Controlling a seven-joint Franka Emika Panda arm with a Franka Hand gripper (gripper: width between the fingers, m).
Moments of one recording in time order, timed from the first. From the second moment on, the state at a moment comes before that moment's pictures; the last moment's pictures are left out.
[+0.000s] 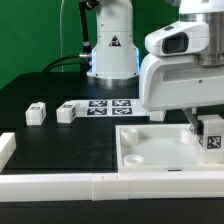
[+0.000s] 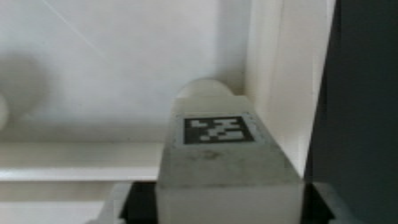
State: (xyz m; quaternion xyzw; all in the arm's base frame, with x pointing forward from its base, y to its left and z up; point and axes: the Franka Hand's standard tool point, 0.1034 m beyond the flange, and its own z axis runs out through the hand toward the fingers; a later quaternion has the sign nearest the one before) arm 0.618 0.120 0.072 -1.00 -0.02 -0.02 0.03
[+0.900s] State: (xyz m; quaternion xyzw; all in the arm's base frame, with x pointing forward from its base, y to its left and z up) arm 0.617 0.118 0.072 -0.84 0.54 -0.01 0.03
